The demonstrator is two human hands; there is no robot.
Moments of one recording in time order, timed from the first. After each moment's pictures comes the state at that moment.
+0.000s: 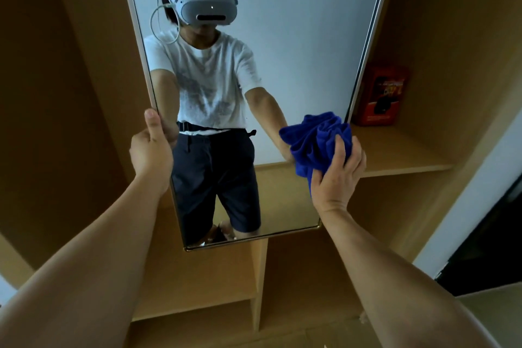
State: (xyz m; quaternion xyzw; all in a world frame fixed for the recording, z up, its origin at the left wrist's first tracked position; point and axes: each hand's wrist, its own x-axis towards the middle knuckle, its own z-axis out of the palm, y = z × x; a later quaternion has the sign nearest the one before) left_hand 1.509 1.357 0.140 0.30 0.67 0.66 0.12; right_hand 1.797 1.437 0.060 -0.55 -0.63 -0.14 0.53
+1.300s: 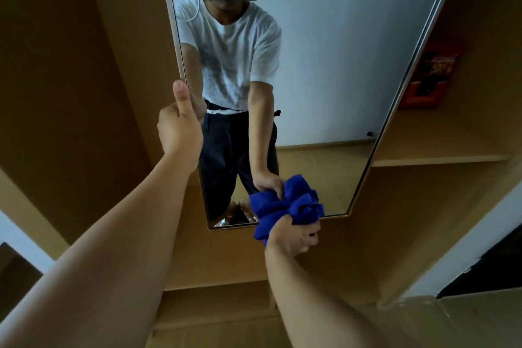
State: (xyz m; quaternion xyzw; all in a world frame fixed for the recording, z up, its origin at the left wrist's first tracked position) left_hand 1.503 1.365 0.135 0.31 0.66 0.67 0.13; right_hand 1.657 1.370 -0.062 -0.72 -0.23 0.41 0.50
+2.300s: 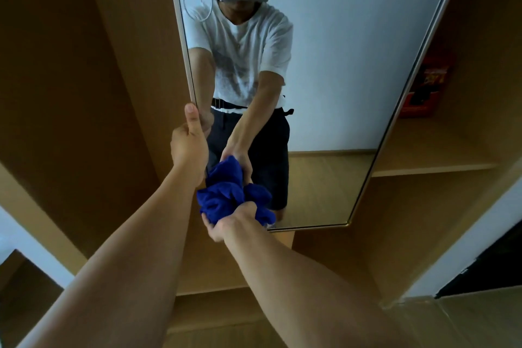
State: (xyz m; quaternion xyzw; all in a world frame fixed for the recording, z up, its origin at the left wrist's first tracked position) left_hand 1.499 1.362 0.145 0.31 0.68 0.63 0.21; right_hand 1.575 1.329 0.074 -0.46 0.11 0.79 0.38
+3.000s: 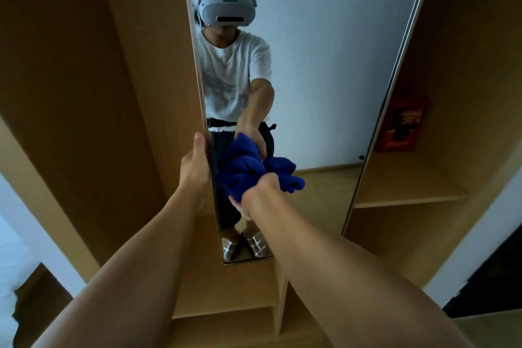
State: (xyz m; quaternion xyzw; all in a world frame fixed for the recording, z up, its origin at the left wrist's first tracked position) left_hand 1.506 1.323 0.223 0.29 0.61 0.66 0.33; right_hand 1.613 1.324 0.238 -0.46 -0.05 0.77 0.44
